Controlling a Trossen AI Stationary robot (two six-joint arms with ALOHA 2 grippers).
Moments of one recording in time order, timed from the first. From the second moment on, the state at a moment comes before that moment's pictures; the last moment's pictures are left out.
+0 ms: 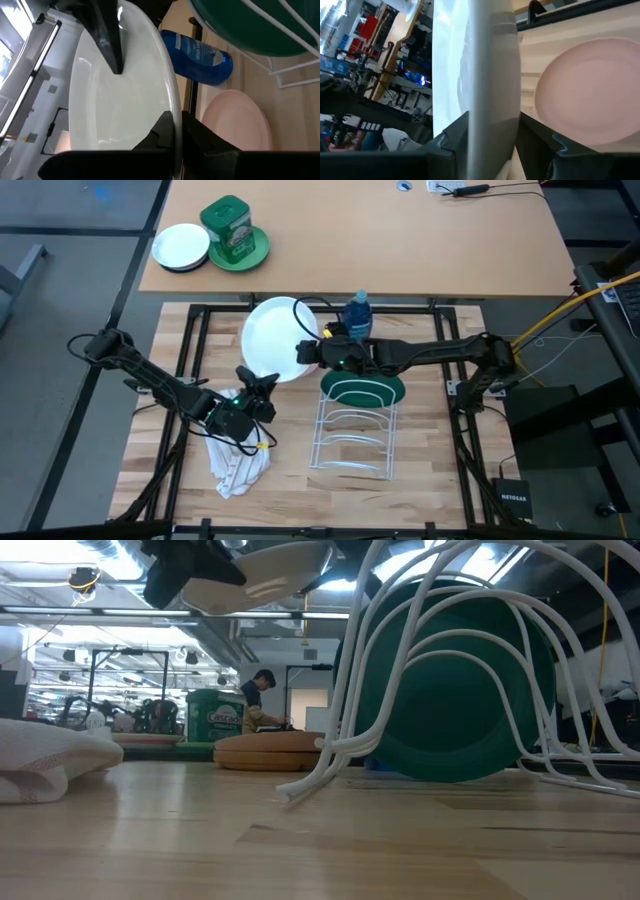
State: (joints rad) left arm -0.49 1.32 0.83 -0.09 -1.32 0.60; right arm 0.01 1.72 1.52 -0.28 0.45 1.24
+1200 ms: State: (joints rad) left arm -0.55 1.32 0.84 -0.08 -1.32 0.22; right arm -0.01 1.72 1.51 -0.20 0.52 0.75
